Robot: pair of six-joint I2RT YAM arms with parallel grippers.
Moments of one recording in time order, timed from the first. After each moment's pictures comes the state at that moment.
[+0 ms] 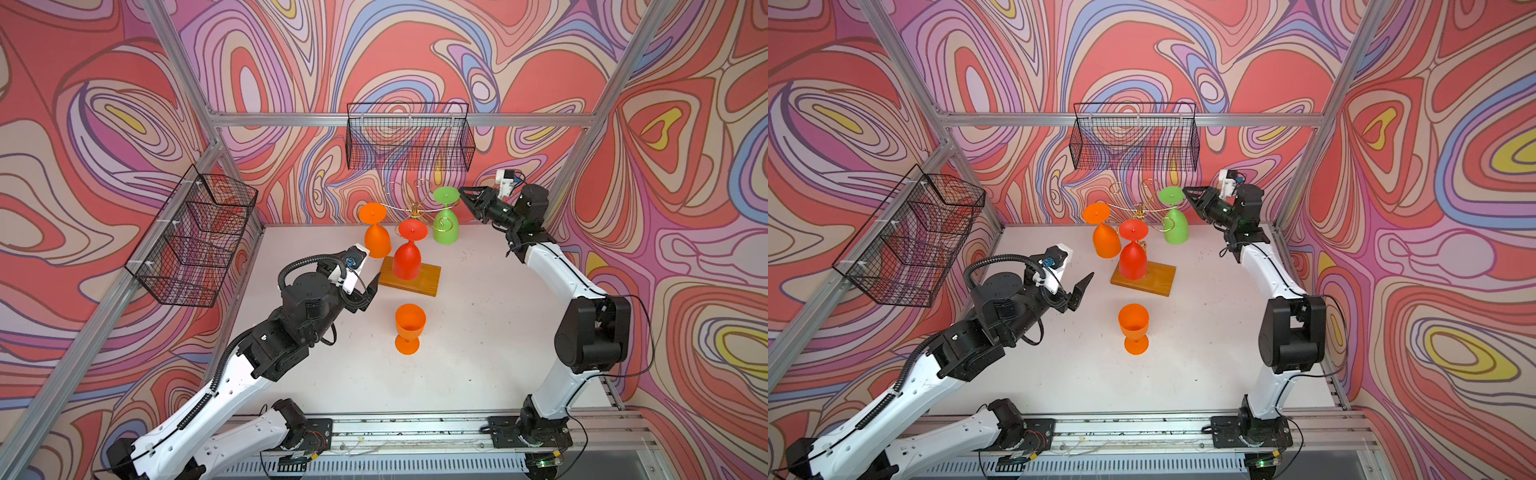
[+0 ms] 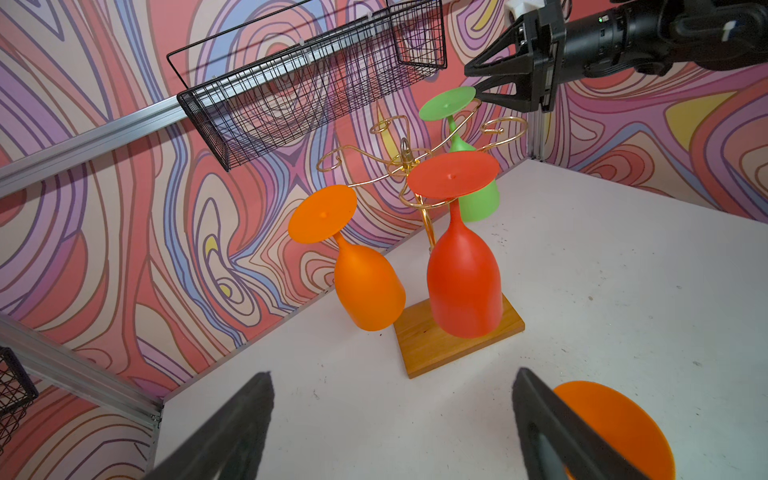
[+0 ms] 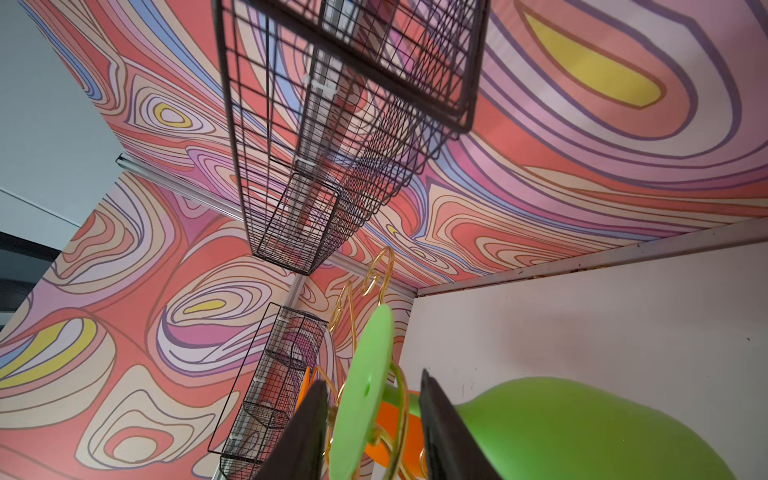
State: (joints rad) left arm -0.76 0.90 1.07 -0.35 -0.32 0.21; right arm 0.05 1.78 1.53 0.28 -0.73 1.05
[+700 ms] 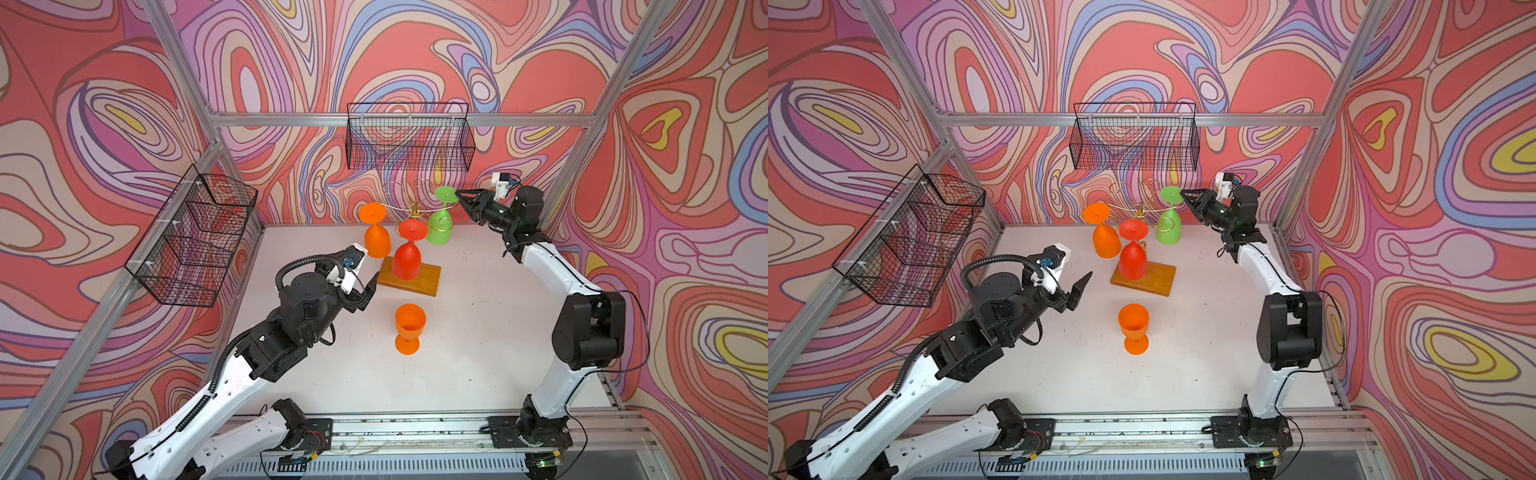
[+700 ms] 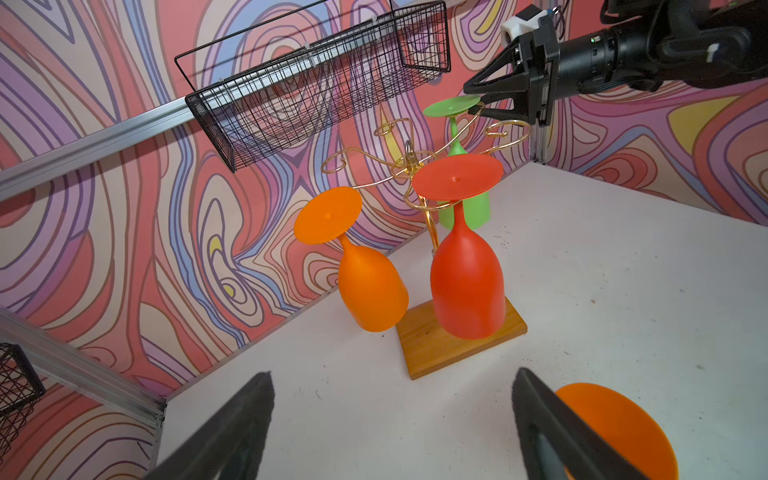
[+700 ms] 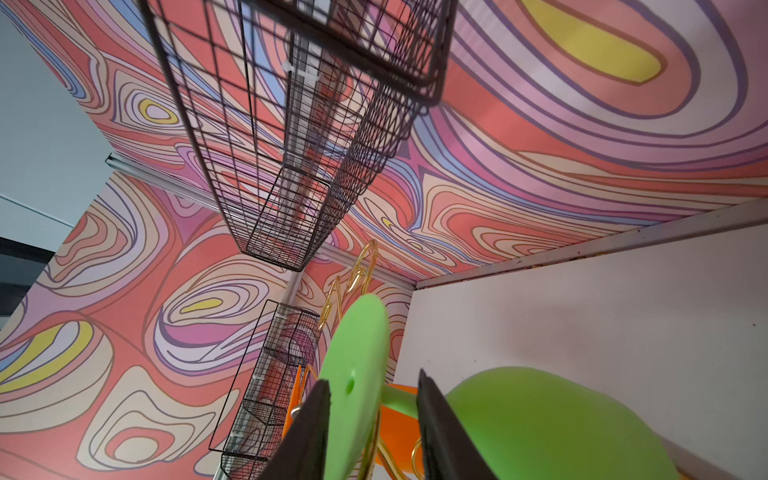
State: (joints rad) left arm -0.76 0.89 1.07 -0.35 -0.33 0.21; right arm 0.06 1.81 1.53 0.28 -0.73 1.06
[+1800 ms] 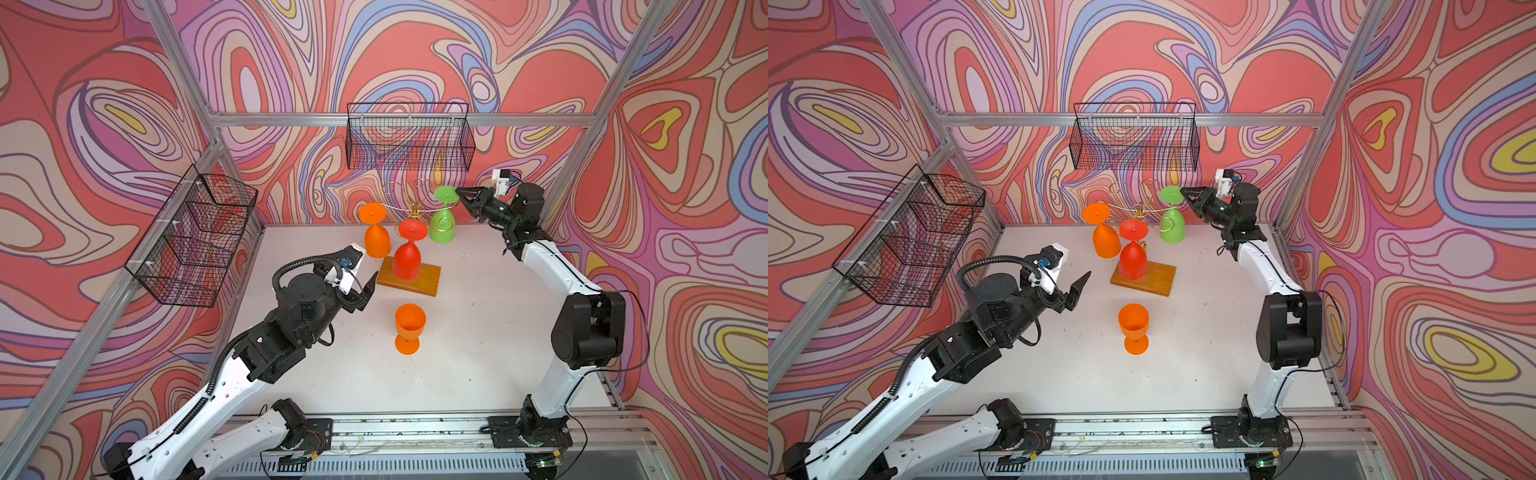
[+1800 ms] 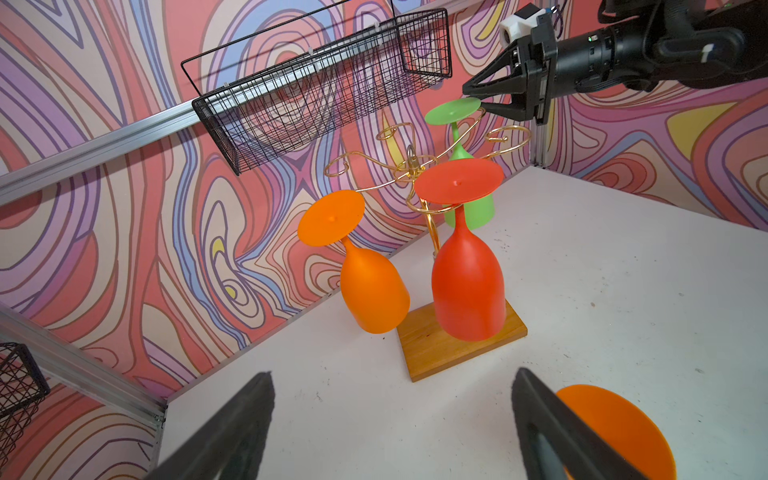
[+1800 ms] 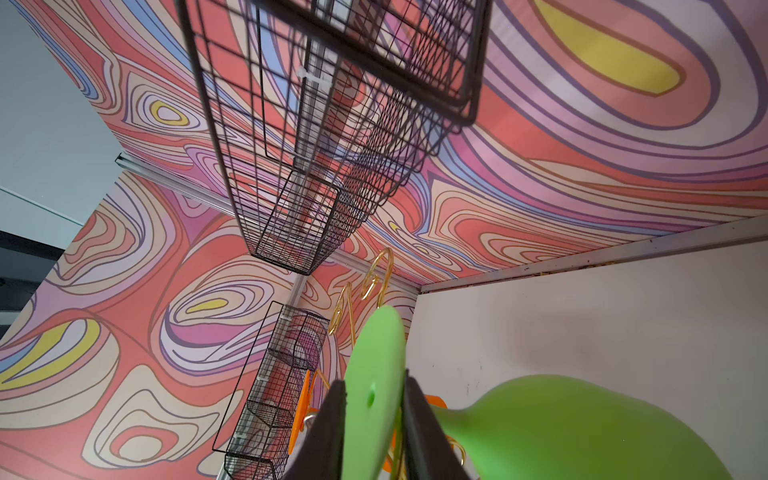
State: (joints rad) left arm -0.76 0.88 1.07 -0.35 -0.32 0.21; right arm 0.07 1.82 1.56 0.28 -0.73 1.06
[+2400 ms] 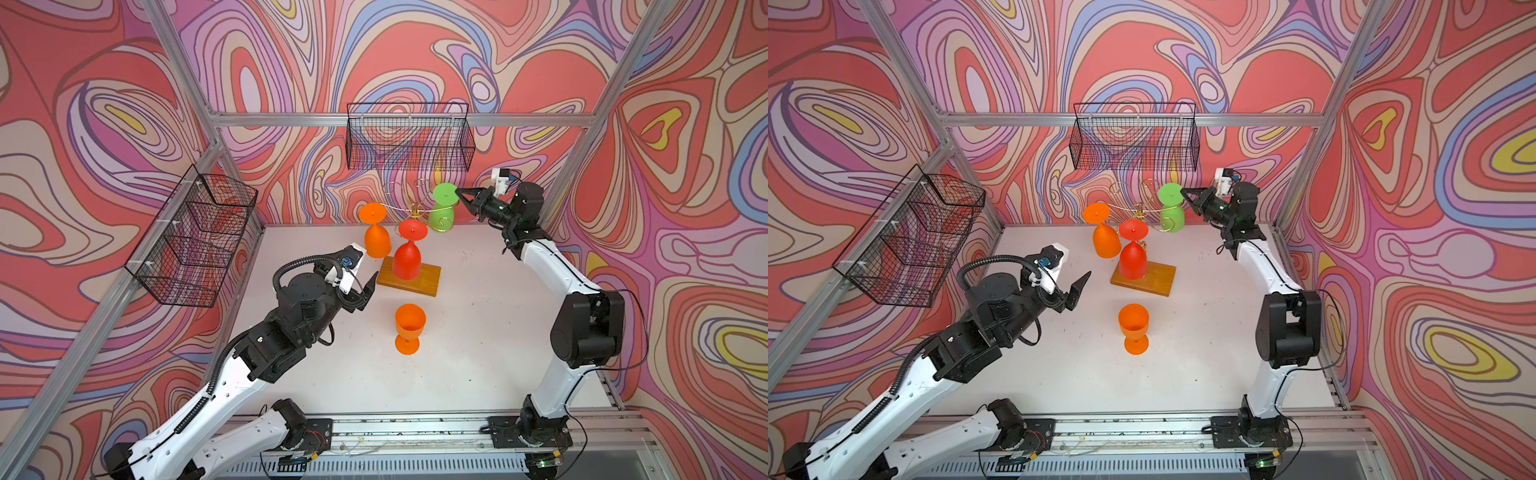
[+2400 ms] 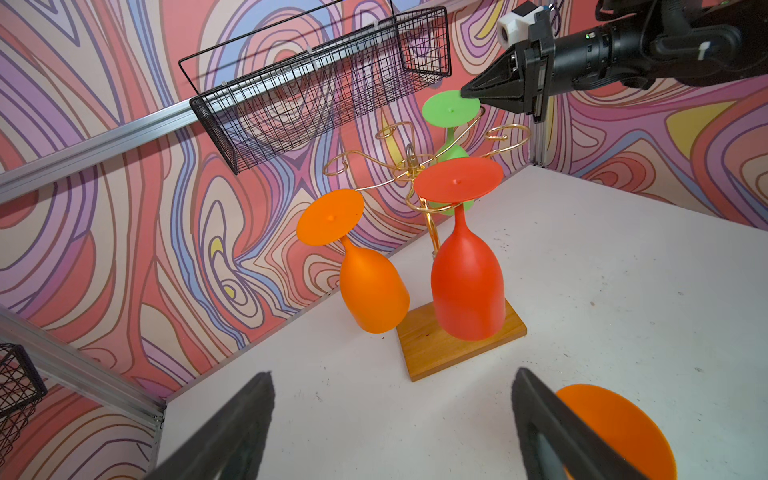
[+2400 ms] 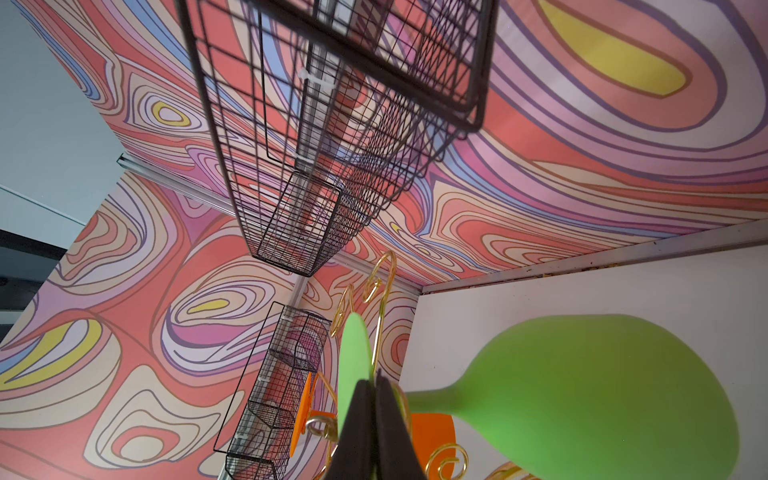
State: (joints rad) left arm -0.75 0.88 1.07 -0.35 -0.32 0.21; right arm 0.07 1.83 1.58 0.28 -0.73 1.07
